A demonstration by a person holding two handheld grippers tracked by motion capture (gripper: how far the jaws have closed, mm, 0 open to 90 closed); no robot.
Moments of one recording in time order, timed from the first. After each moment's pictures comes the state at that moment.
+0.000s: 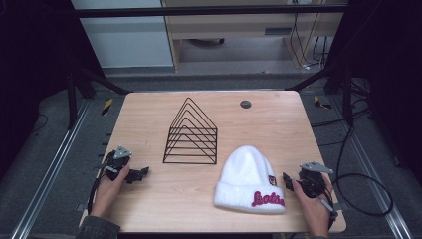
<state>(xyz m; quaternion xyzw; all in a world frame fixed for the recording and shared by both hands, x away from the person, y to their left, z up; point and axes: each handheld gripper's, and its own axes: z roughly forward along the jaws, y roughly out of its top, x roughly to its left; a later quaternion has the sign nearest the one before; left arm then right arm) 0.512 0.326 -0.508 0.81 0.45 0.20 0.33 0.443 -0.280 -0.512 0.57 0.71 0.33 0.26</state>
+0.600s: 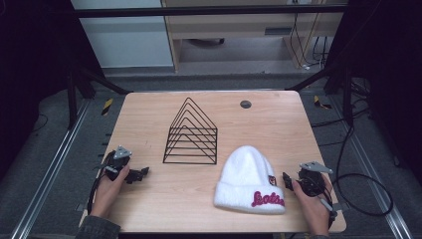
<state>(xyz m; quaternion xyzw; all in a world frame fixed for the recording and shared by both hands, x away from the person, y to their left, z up) 0.512 0.326 -0.508 0.81 0.45 0.20 0.33 0.444 -0.278 -0.512 0.58 0.70 0.33 0.26</state>
